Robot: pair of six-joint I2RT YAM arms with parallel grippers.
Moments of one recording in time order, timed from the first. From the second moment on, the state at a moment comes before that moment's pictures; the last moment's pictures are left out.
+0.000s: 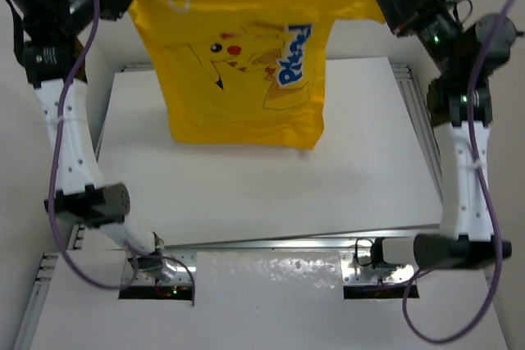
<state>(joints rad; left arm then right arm) 0.25 1.71 2.31 -0.47 0.67 -0.35 -0.04 1.39 1.77 0.02 -0.50 0.66</state>
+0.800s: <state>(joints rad) 0.21 1.67 2.55 -0.56 0.47 -0.18 -0.06 1.61 2.26 -0.08 -0.46 0.57</state>
